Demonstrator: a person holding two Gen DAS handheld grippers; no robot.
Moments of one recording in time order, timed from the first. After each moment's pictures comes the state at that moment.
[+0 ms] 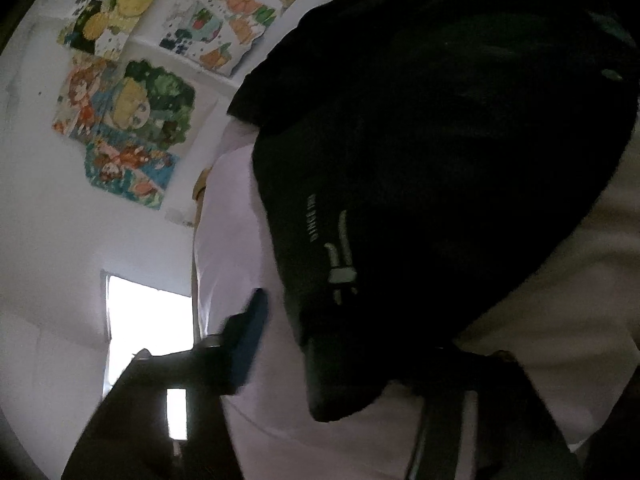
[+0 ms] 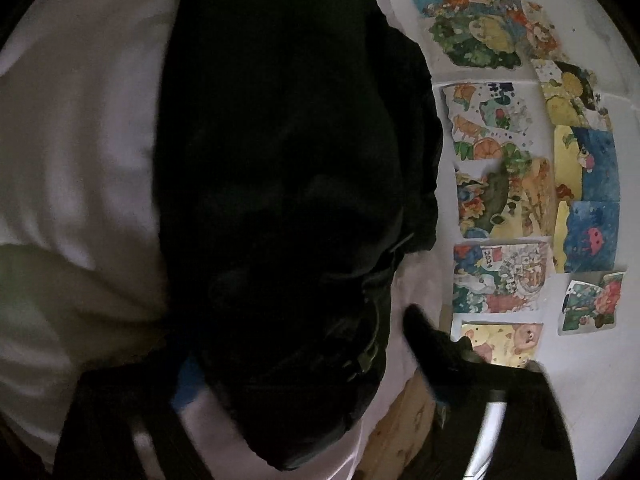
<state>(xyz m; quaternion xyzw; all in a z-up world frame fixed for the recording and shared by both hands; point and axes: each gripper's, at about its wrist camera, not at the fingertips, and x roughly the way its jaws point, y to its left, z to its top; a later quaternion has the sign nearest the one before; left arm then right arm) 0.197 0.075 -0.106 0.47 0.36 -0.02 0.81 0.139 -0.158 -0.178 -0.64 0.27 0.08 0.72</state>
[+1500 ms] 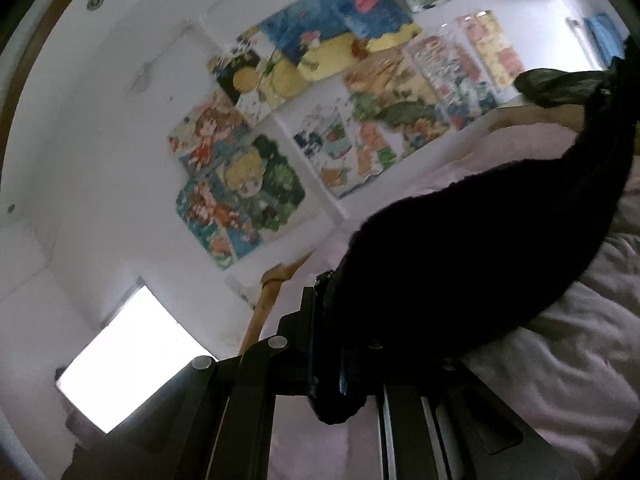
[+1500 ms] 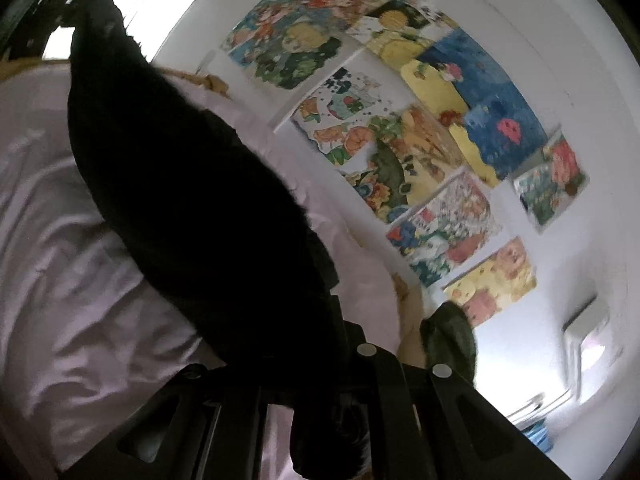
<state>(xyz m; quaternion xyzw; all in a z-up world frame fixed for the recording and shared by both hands) 0.171 0.043 0.061 0.30 0.14 0.03 0.94 0.142 -0.187 0.043 -0.41 0.20 0.04 0.89</state>
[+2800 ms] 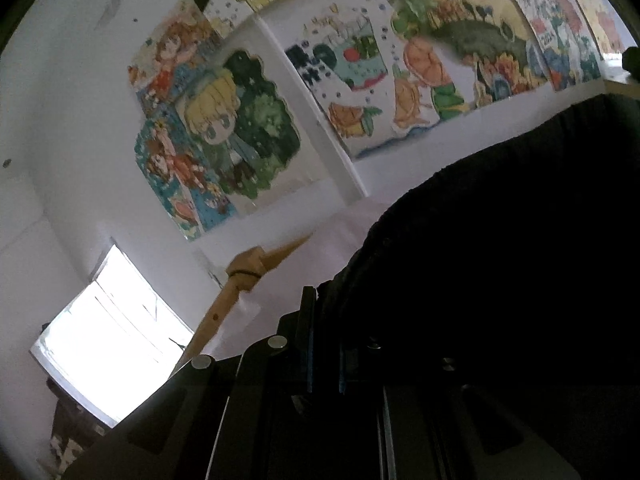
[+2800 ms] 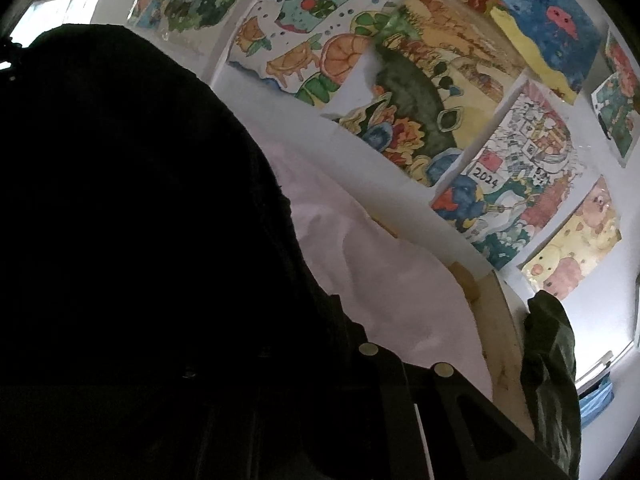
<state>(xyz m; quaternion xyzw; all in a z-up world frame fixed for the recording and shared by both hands) 0.514 0.029 -0.019 0.24 0.22 0.11 0.94 0.491 -0.232 -0.015 -0.28 0.30 0.04 0.91</state>
